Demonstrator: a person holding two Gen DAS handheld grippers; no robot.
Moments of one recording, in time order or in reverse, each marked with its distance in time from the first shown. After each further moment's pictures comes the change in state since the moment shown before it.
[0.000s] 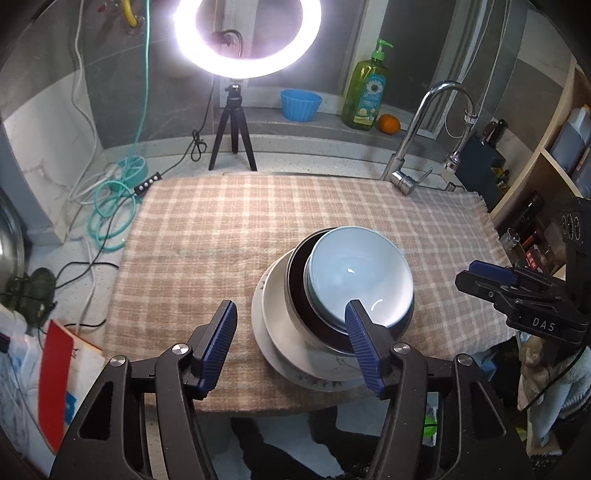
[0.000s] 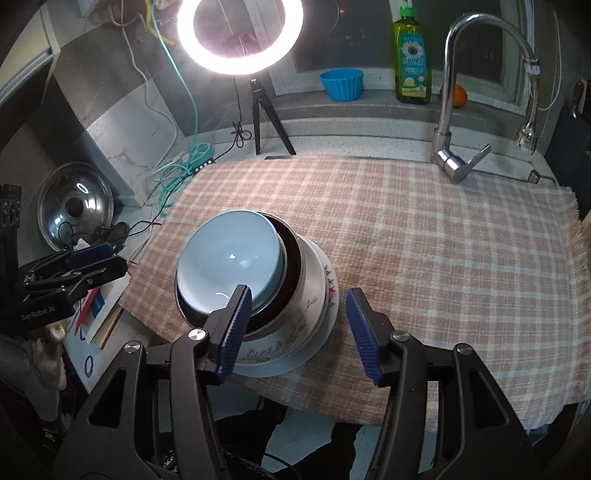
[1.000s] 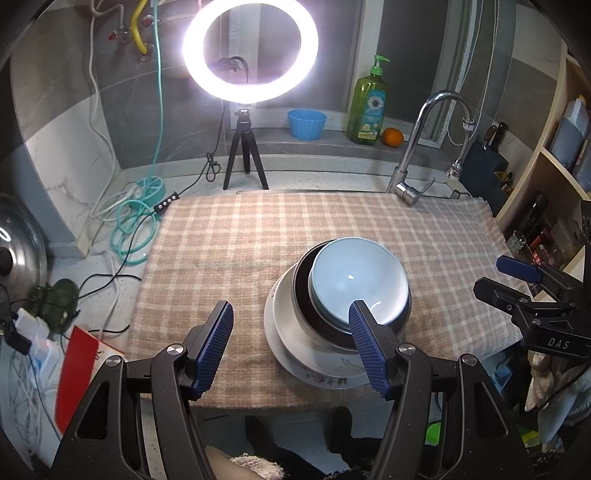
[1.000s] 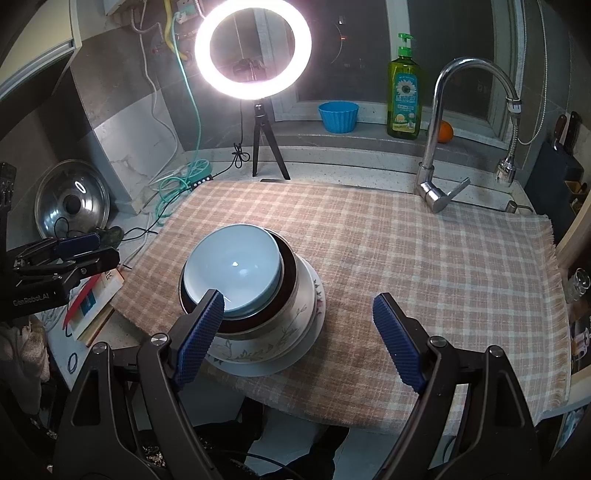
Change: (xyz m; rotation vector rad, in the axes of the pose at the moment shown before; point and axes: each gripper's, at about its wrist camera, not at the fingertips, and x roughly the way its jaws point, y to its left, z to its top) left arm -0.027 -0.008 -0.006 0.022 -0.065 0.065; right arm -0.033 0.014 -0.011 -0.063 -0.098 -0.065
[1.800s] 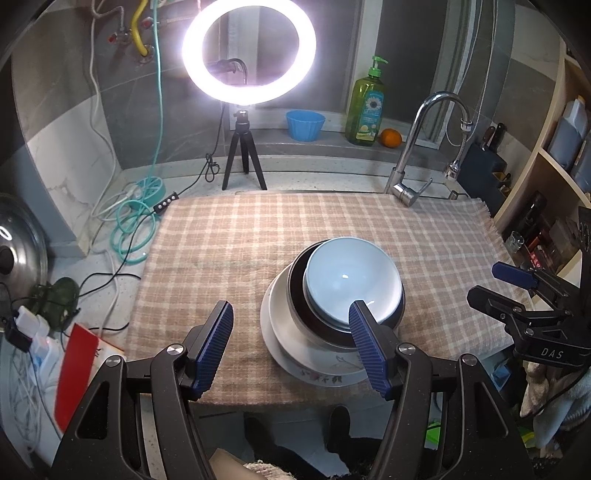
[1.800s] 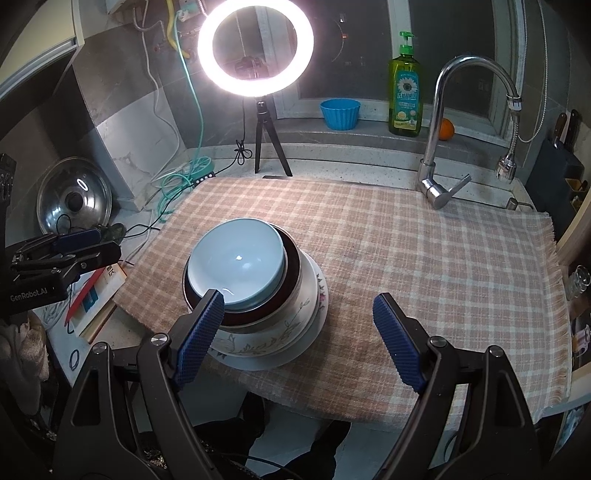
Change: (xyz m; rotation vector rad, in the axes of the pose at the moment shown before) left arm -0.004 -0.003 0.000 -0.001 0.000 -0.004; right arm -0.006 0.002 -0.006 0.007 0.007 0.001
